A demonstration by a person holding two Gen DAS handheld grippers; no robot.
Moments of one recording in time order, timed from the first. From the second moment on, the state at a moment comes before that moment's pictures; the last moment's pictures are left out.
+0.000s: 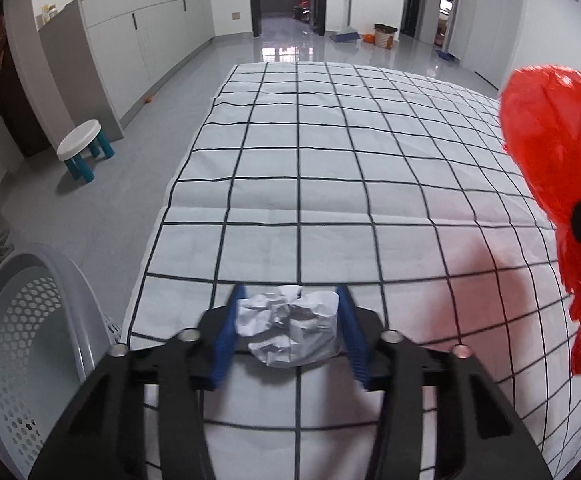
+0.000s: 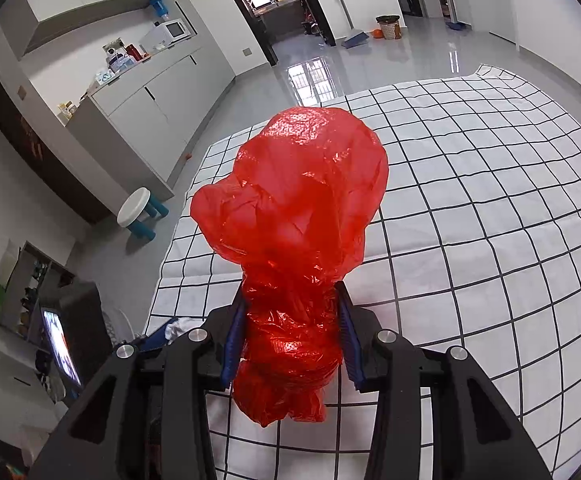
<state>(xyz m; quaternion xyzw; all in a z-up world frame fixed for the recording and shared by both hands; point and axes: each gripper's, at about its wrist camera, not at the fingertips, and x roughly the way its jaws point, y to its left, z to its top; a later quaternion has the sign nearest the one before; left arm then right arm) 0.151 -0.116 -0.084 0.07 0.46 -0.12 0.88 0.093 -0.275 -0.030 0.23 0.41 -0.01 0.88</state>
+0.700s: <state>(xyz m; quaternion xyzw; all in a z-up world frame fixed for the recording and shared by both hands) 0.083 -0.007 -0.004 0.04 0.39 -0.05 0.92 0.102 -0.192 -0.013 0.23 0.40 0.07 0.88</state>
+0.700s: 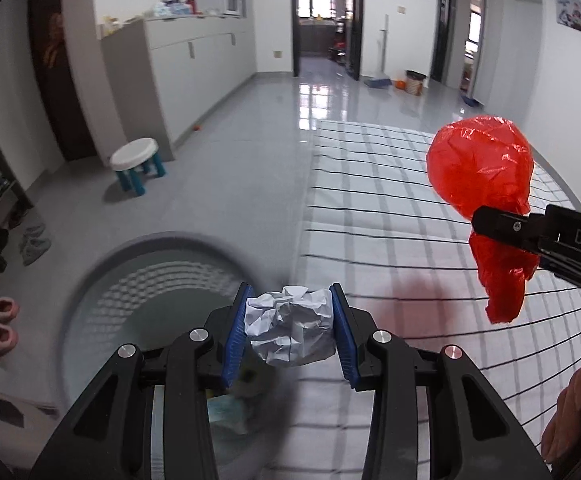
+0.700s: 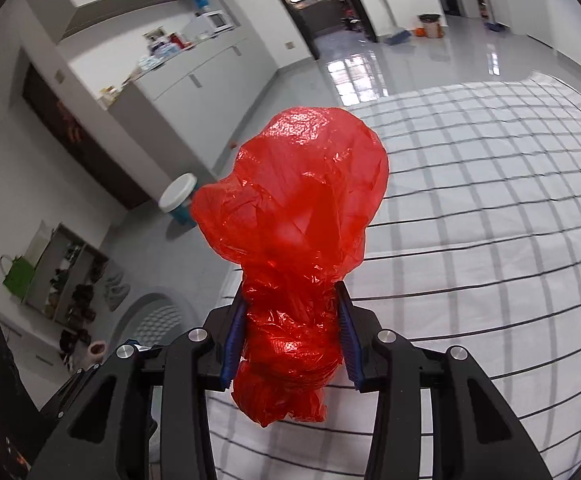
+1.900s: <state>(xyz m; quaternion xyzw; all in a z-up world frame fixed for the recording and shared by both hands) 0.064 0.153 -0.008 -0.03 0.39 0.08 0.92 0.112 0.006 -0.020 0.08 0.43 0.23 0.87</state>
